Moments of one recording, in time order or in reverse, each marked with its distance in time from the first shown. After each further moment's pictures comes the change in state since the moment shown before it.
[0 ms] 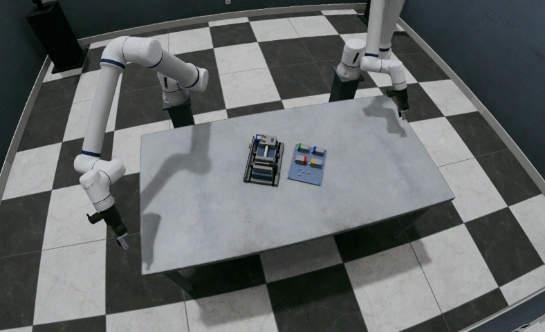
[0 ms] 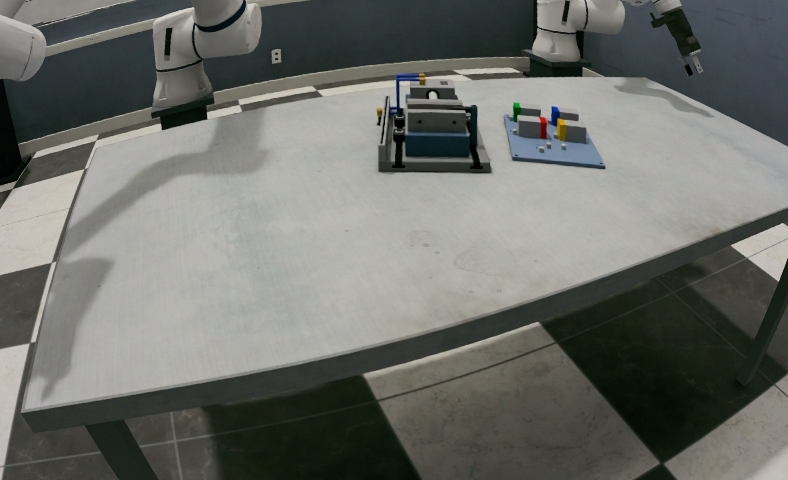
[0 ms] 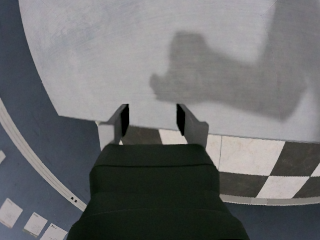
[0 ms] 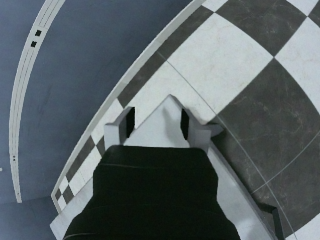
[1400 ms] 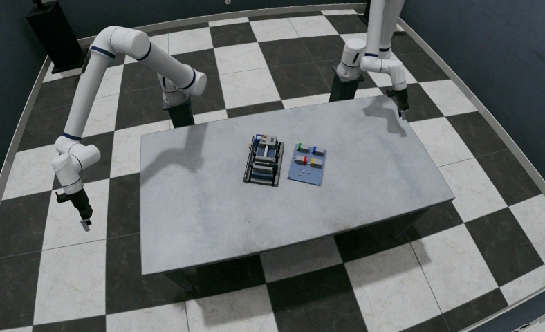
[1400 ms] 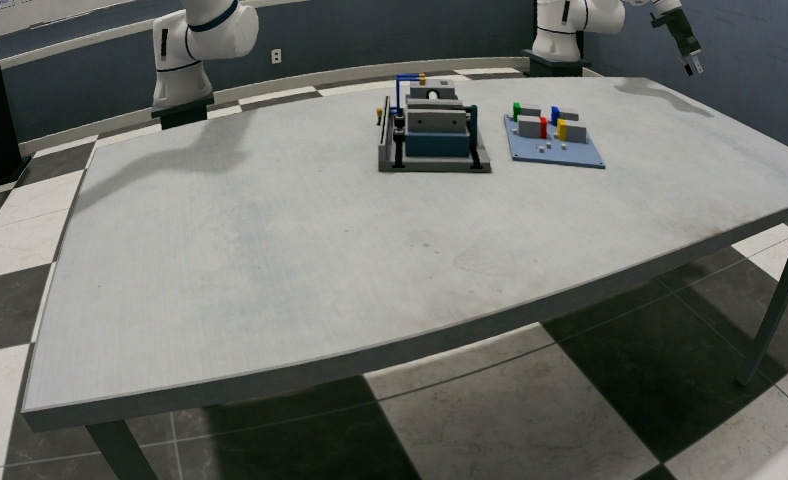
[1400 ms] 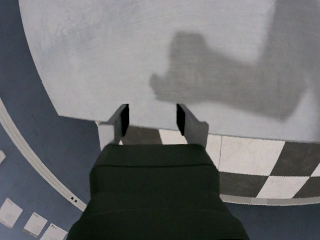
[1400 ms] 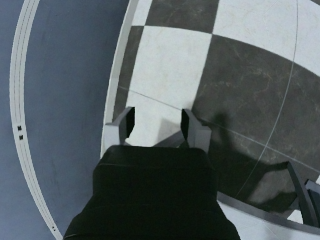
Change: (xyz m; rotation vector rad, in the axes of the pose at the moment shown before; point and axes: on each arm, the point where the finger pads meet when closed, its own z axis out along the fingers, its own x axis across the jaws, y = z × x) left arm 0.000 0.000 0.000 0.000 0.000 0.000; right arm 0.185 -0.062 -0.104 0.082 0.109 0.501
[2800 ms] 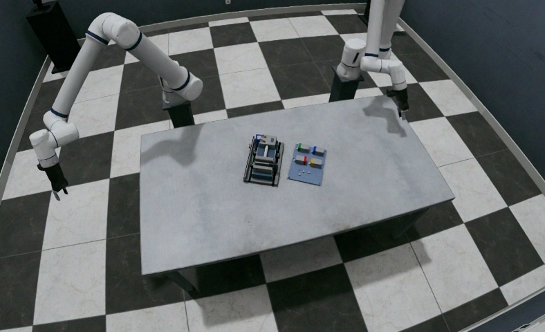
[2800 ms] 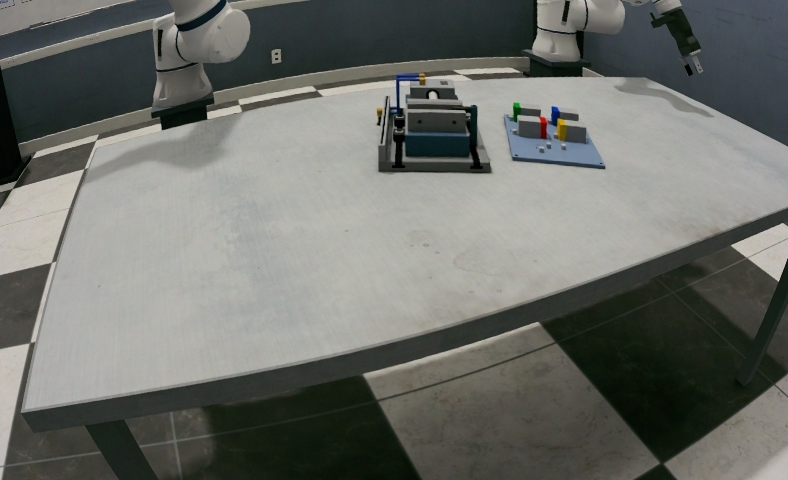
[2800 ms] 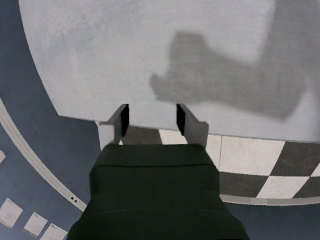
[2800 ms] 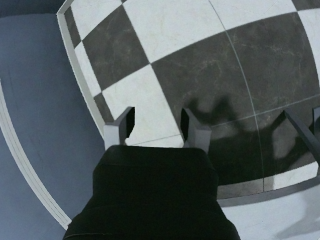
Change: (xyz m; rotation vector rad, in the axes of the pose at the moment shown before) left arm 0.000 0.000 0.000 0.000 0.000 0.000; right arm 0.204 -0.126 -0.117 0.130 0.094 0.651
